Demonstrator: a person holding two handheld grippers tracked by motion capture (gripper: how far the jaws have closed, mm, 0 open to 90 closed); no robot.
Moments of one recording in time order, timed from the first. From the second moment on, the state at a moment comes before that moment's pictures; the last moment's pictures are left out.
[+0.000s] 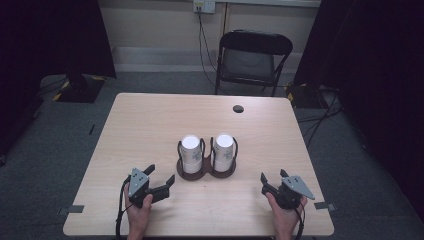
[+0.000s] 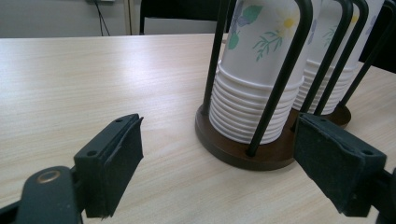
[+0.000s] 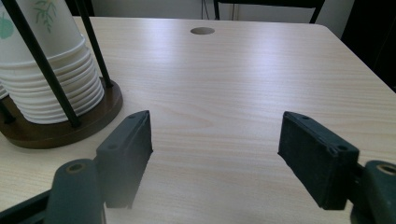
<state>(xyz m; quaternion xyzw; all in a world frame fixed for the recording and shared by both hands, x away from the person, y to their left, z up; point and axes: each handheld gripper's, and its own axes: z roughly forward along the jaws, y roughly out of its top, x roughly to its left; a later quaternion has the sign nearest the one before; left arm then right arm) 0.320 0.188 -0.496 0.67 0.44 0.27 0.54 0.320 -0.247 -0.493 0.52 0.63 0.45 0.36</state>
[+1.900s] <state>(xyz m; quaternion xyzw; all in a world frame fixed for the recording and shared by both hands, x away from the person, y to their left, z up) 0.320 0.189 -0.496 0.66 0.44 0.27 0.54 0.338 -0.191 -0.431 0.41 0.67 0.55 0.29</state>
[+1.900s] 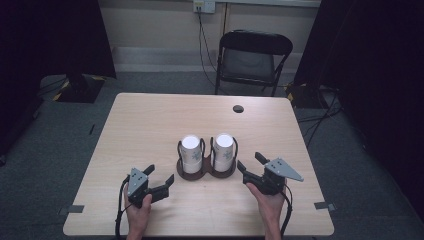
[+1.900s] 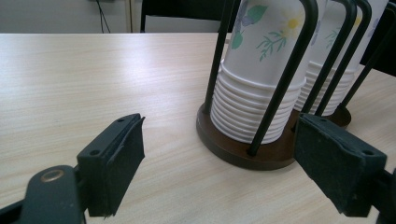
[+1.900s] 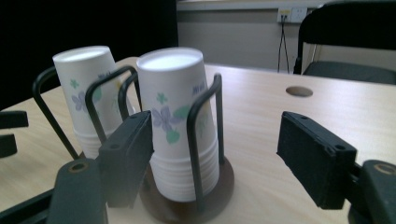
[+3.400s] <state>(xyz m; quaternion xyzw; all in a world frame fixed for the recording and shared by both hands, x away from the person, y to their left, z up) 0.319 0.189 -0.496 0.67 0.44 0.27 0.54 0.408 -0.136 -0.399 0.34 0.73 0.54 0.25</state>
